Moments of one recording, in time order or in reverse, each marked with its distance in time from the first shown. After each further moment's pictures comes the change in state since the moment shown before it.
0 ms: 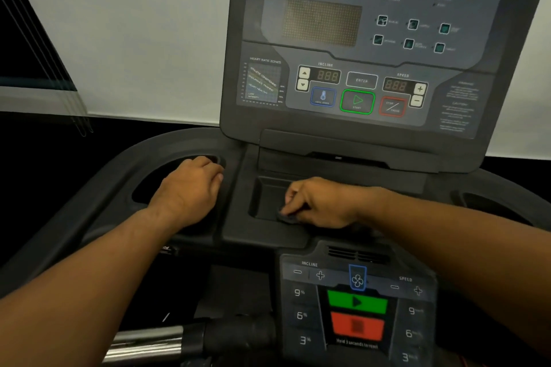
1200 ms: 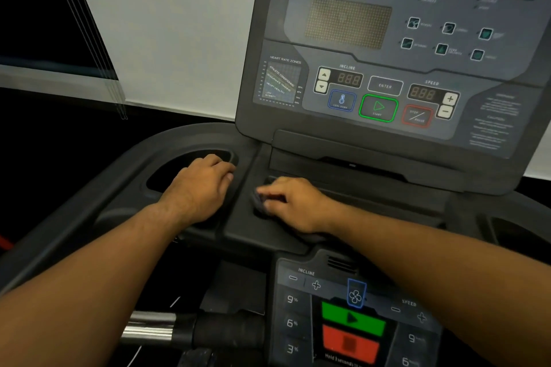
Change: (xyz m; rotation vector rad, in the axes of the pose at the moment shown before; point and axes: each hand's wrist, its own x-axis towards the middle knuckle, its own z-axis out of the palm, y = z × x) left_hand -0.004 0.004 0.008 0.005 -0.019 -0.070; right_hand 0.037 -0.019 0.020 0.239 0.246 -0.014
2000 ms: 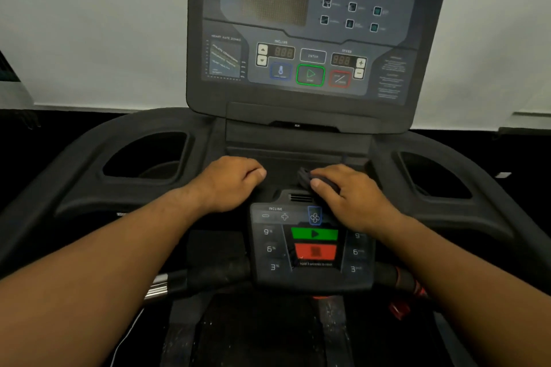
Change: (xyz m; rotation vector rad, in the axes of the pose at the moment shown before) left_hand -0.043 0.085 0.003 -0.235 -0.205 0.381; right_hand -0.174 -0.039 -0.025 -0.211 0.335 0.520
